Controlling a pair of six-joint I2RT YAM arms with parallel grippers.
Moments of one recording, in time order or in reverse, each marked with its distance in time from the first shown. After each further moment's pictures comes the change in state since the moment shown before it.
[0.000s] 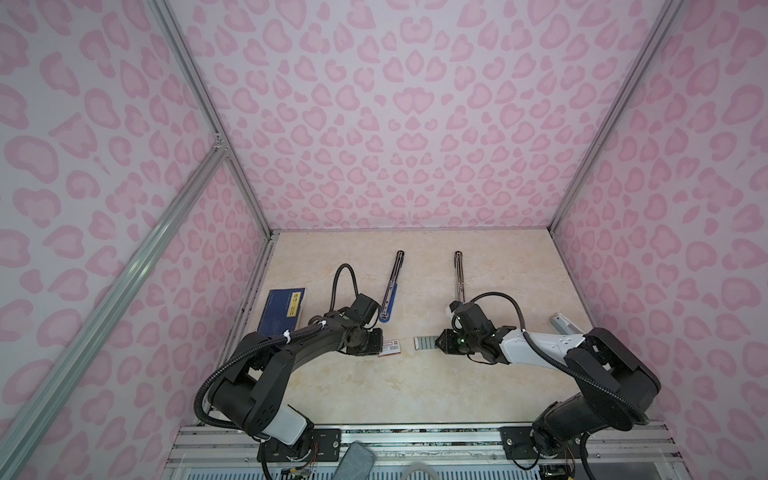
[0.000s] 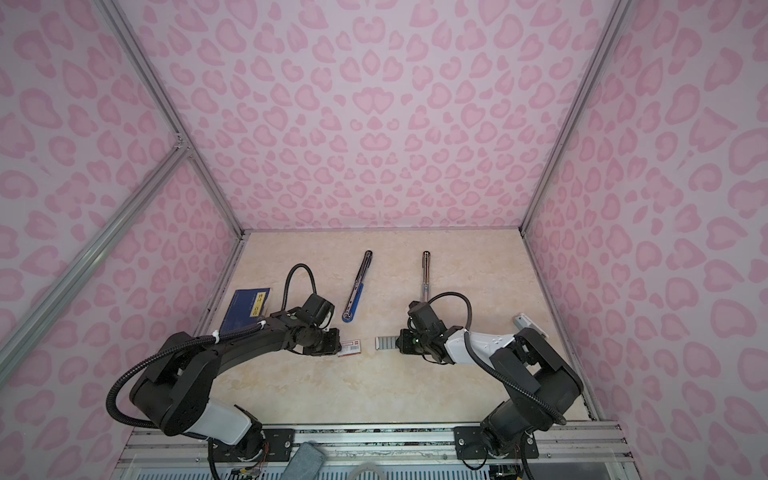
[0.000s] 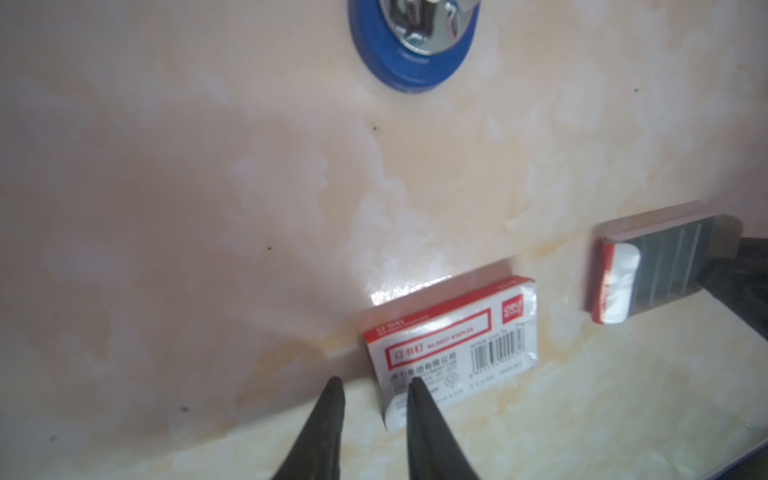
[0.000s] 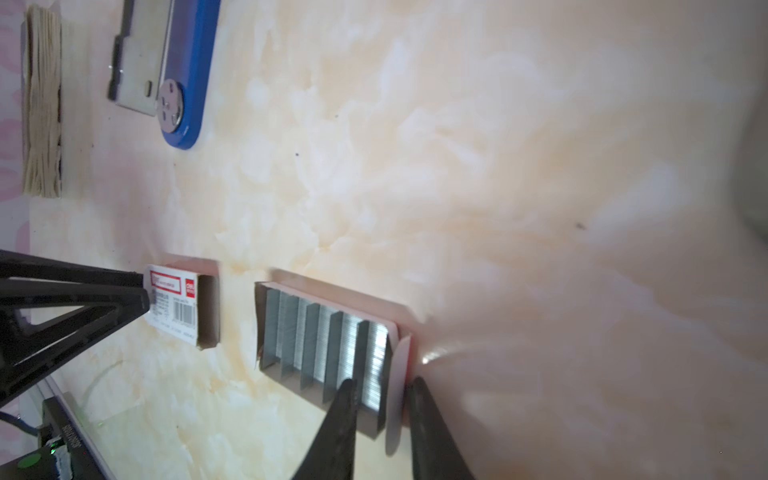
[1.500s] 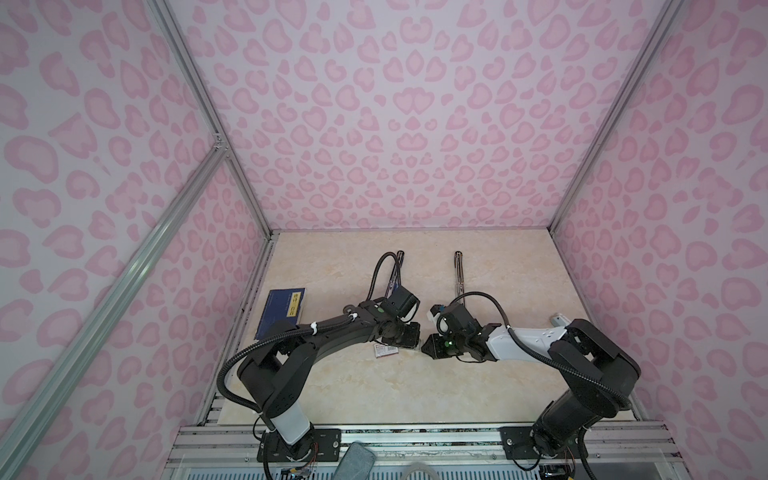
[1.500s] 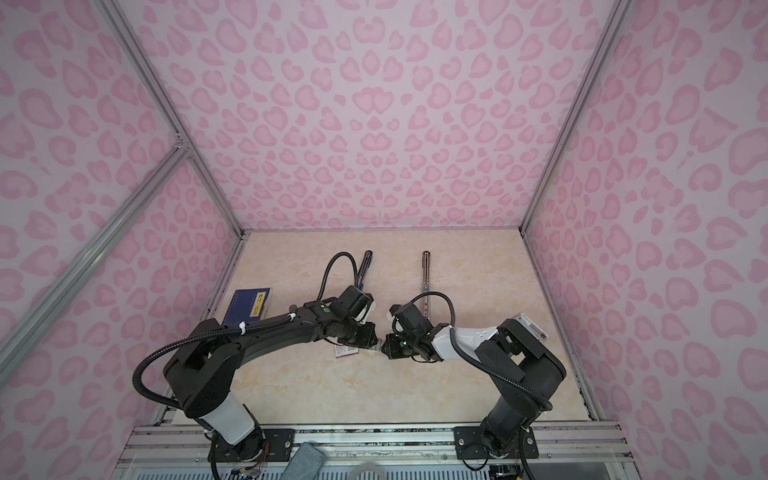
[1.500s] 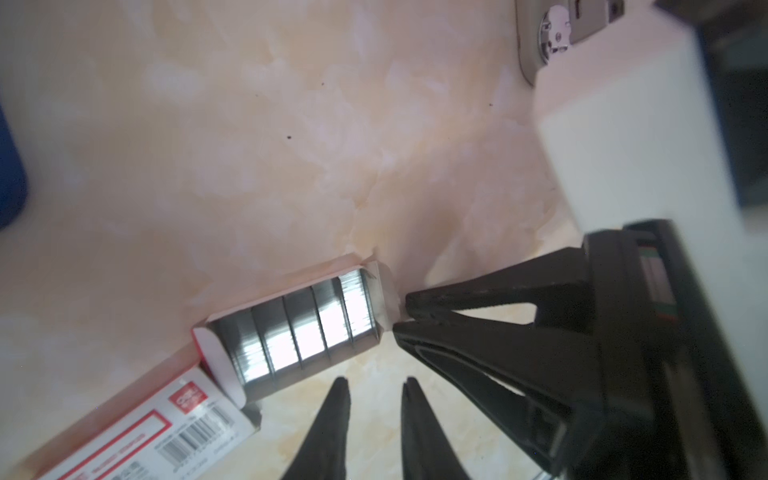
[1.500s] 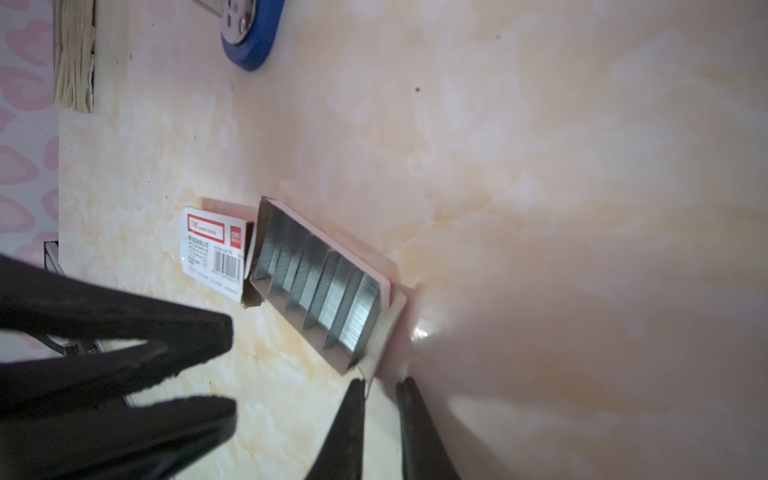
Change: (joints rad) left arm -0.238 0.191 0.298 -0.010 0.041 -0.007; right arm 0.044 0.054 0.038 -0.002 -0.066 -0.053
